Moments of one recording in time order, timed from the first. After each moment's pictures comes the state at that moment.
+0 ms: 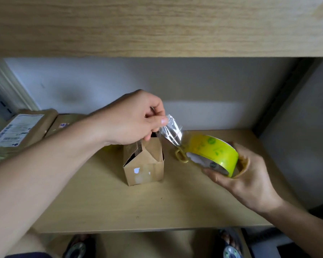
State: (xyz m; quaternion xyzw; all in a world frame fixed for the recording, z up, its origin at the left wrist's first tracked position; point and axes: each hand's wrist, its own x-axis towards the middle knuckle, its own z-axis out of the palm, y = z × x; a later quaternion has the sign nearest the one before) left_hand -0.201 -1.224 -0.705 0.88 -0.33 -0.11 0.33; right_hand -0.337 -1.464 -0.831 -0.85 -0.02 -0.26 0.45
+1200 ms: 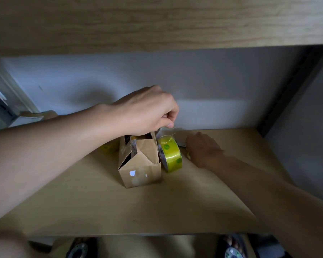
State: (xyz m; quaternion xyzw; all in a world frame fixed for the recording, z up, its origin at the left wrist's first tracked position) left_hand -0.162 -1.270 -0.714 0.87 -0.48 0.03 0.07; right_hand -0.207 -1.450 -0.859 -1.00 0.05 0.07 0.04
